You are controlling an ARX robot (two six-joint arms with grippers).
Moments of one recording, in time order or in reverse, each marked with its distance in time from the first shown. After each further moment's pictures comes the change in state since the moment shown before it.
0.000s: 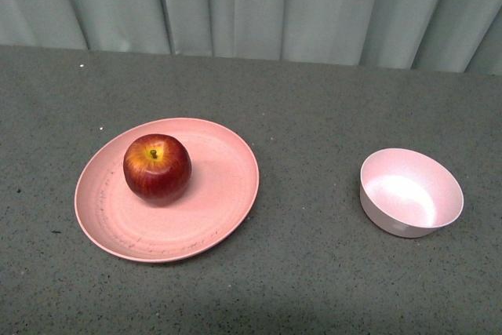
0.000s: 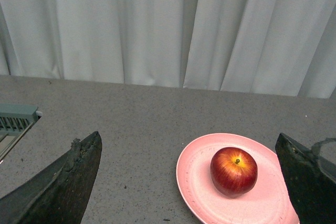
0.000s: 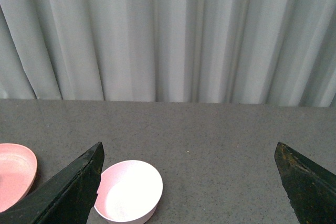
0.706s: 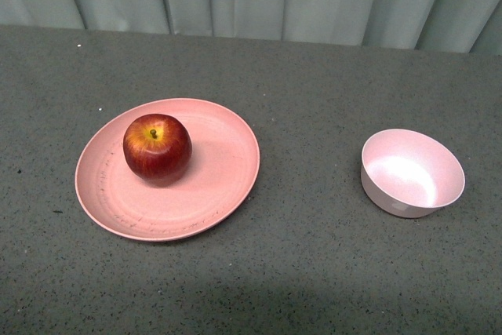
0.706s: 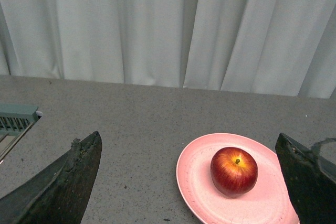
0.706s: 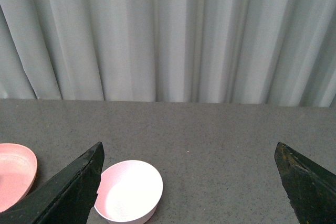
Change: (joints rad) left arm 0.000 0.000 0.000 0.000 0.000 0.000; right arm 0.000 0.000 0.000 0.000 0.000 0.000
